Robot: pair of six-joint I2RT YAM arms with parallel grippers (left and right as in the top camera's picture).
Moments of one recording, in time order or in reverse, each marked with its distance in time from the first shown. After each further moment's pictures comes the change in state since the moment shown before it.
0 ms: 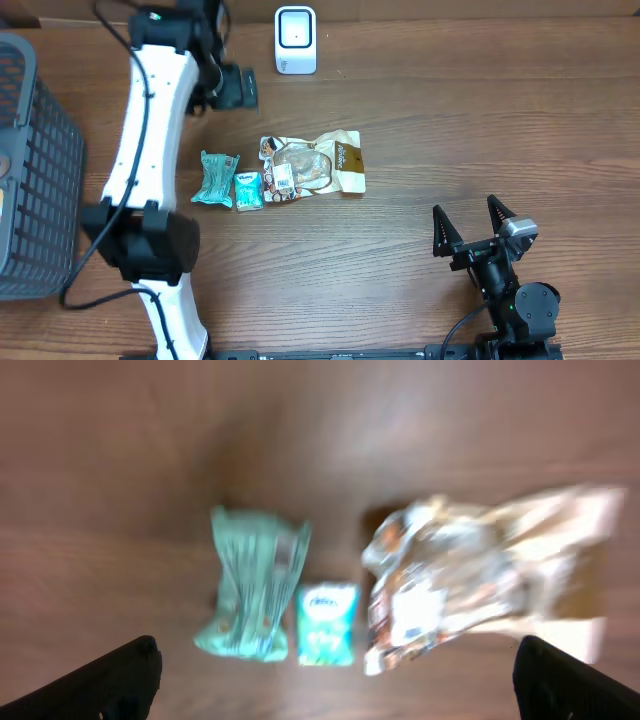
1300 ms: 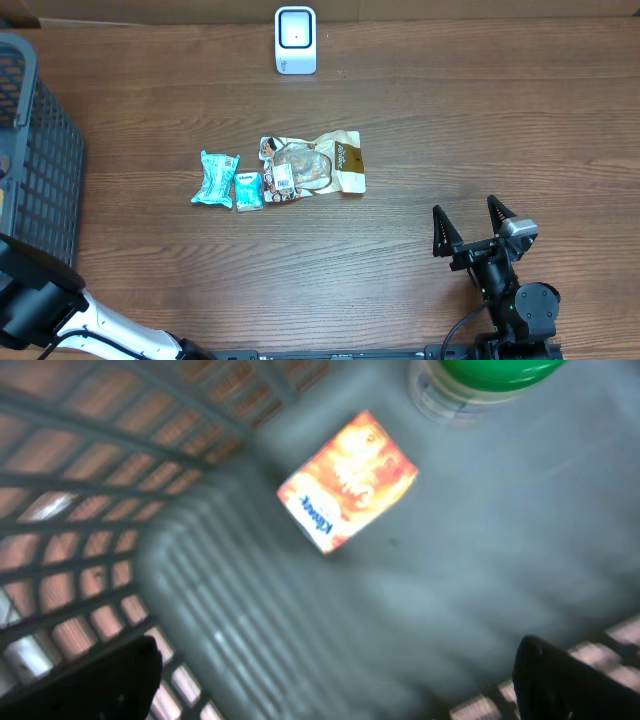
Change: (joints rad) left arm 0.982 -0.053 -0.295 0.333 -0.187 0.149; right arm 0.000 0.000 0.000 0.000 0.000 0.000
